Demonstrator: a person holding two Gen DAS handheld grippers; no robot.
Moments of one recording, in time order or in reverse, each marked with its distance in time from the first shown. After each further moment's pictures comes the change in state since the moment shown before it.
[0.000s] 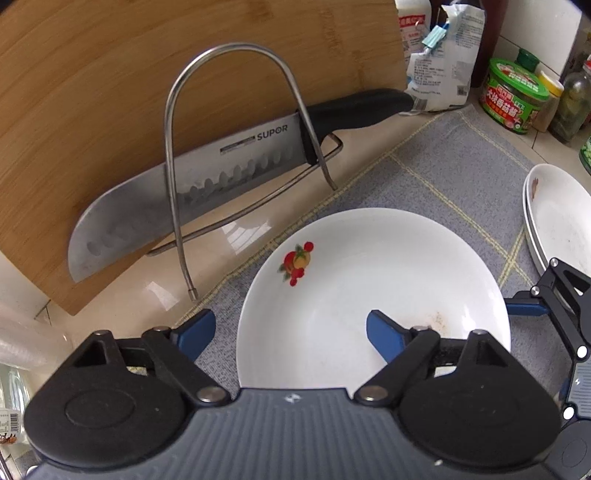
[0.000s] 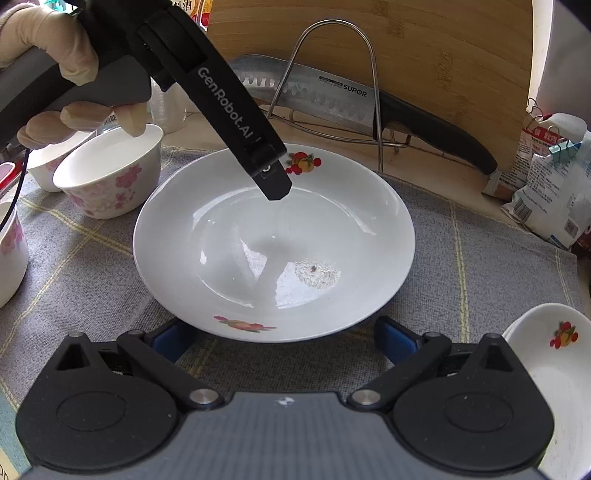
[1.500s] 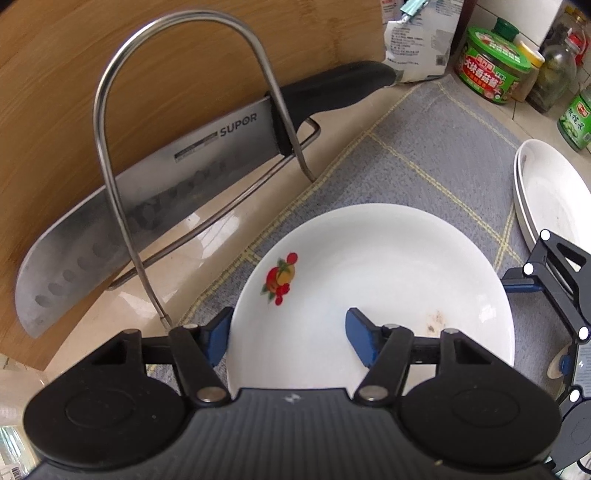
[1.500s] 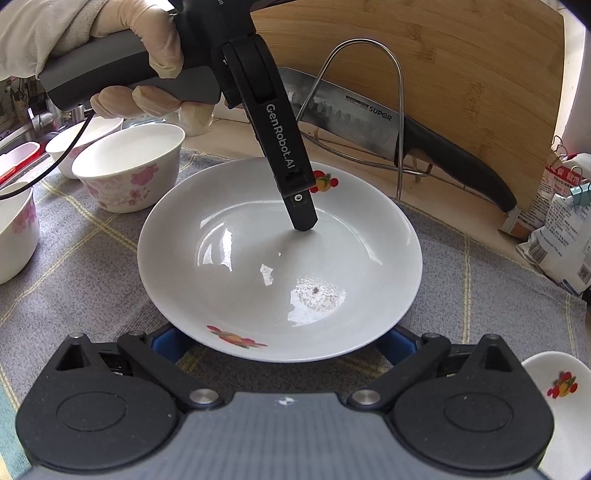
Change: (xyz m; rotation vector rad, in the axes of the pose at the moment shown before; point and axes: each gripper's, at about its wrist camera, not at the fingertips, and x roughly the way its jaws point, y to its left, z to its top) left arm 0.026 0.006 0.028 0.104 0.102 -0.114; right arm -0.003 -0.003 0.002 -0.119 -0.044 0.051
